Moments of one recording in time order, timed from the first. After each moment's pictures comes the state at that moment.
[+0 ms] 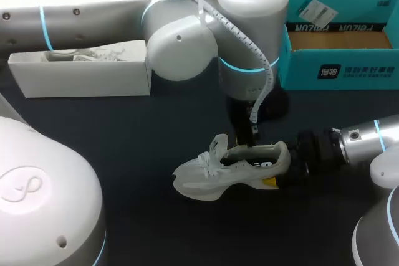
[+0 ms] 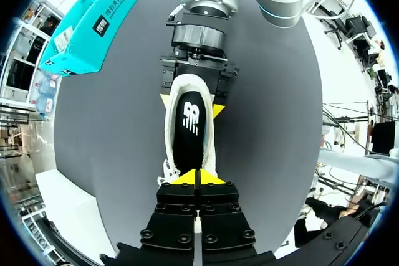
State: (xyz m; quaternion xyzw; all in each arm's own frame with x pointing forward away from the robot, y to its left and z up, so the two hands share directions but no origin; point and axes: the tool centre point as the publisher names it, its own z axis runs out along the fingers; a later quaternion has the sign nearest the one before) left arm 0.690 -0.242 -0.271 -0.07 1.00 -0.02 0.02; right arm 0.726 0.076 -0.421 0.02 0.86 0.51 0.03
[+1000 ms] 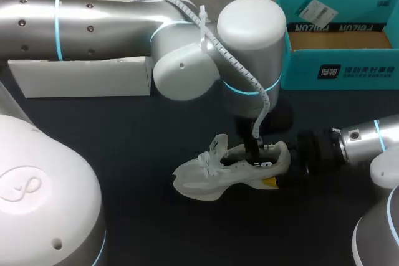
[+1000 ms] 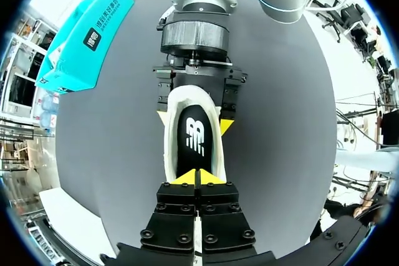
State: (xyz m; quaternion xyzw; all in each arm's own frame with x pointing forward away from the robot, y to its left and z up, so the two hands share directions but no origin) left arm 0.701 -0.265 -0.308 -0.04 1.00 -0.06 0.05; right arm 0.726 0.076 -0.421 0.02 0.86 0.51 0.03
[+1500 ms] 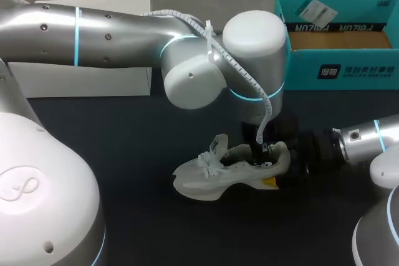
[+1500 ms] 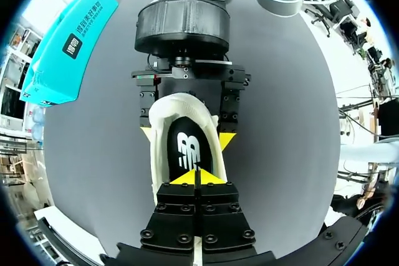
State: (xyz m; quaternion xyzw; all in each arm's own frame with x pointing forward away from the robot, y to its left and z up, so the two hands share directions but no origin) left arm 0.703 -0.287 -0.346 0.00 1.00 -0.07 0.02; right arm 0.726 0.076 -0.421 0.02 0.86 0.51 0.03
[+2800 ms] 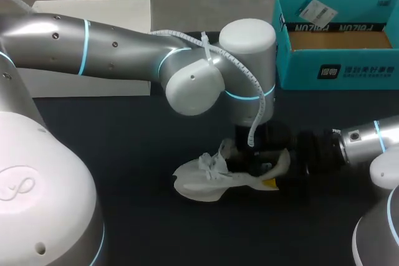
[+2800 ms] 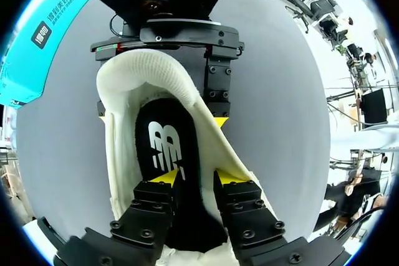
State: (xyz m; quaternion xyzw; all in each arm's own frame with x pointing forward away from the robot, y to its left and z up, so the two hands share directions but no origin) left arm 0.689 -0.274 -0.389 0.03 1.00 -0.06 -0.07; right arm 0.724 0.076 -0.422 0.02 0.86 0.51 0.03
